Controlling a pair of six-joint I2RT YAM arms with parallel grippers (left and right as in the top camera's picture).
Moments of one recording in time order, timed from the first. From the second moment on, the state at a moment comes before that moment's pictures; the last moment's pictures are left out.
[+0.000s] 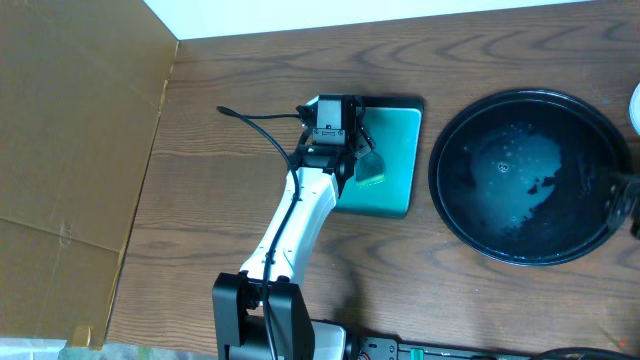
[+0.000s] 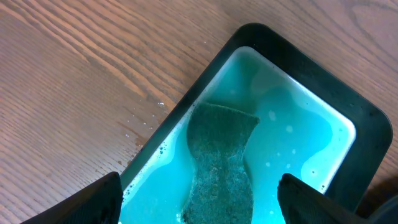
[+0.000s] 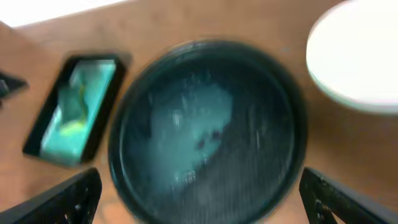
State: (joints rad) left arm -0.10 1.52 1.05 -0.53 -0.27 -0.59; right arm 0.12 0.84 0.92 -0.80 -0.23 0.27
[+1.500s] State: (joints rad) left arm -0.10 1.52 1.05 -0.53 -0.27 -0.59; right arm 0.13 0.09 0.01 -0.02 -0.25 -0.06
